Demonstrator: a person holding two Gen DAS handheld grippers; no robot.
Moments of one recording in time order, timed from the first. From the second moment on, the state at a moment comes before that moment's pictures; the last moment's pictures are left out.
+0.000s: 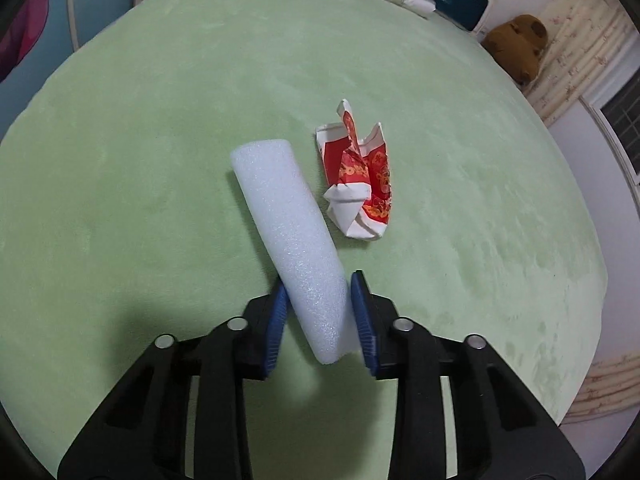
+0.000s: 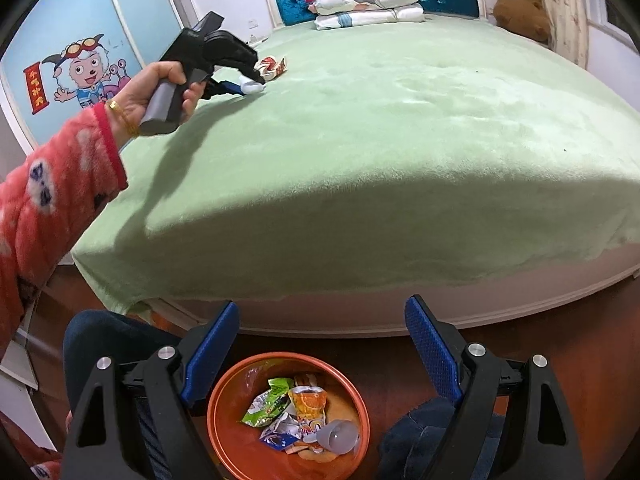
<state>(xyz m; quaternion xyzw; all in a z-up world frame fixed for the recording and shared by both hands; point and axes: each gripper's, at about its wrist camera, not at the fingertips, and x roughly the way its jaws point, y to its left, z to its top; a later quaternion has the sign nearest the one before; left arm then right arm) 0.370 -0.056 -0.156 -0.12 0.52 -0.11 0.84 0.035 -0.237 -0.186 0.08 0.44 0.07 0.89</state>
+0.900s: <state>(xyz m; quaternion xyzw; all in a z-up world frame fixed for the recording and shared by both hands) 0.182 0.061 -0.119 -0.06 0.41 -0.14 0.90 0.279 -0.171 -0.099 0.05 0.38 0.15 0.91</state>
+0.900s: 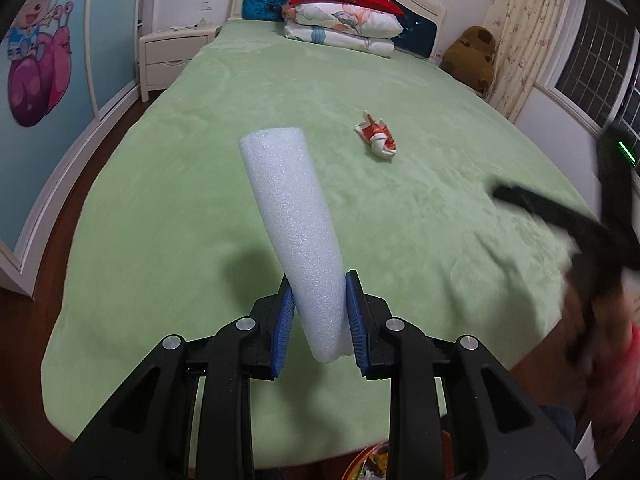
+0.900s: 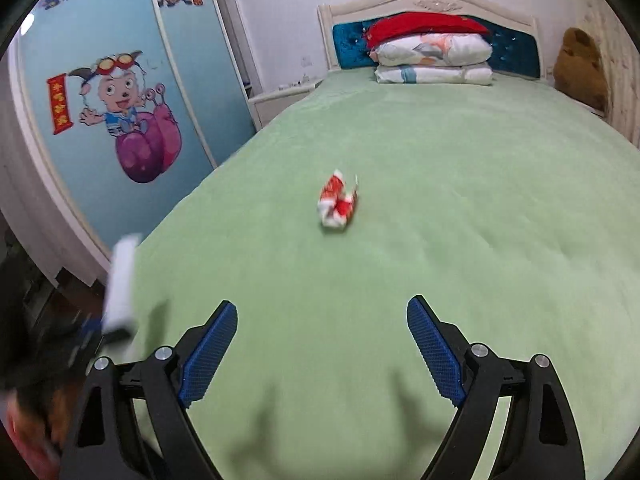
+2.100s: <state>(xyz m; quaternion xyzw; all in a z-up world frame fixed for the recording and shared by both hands) 0.146 0.071 -0.109 -0.06 0.40 -0.14 0.90 0.370 -0.151 -0.089 0.06 0.45 0.08 0.89</state>
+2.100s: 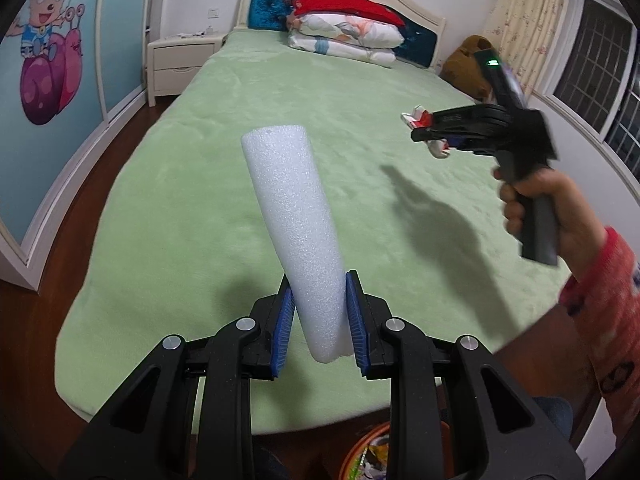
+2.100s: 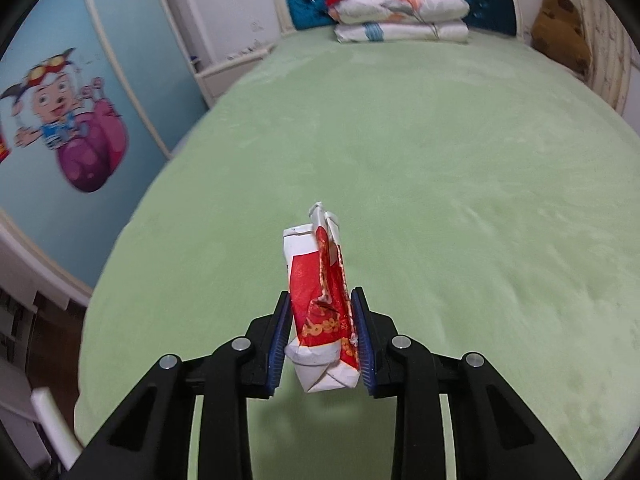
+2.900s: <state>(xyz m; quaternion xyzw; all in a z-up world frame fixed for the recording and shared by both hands) 0.009 -0.035 -0.203 0.03 0.53 -0.28 0.80 0.016 -0.199 -0.162 0.06 0.53 0.15 0.83</state>
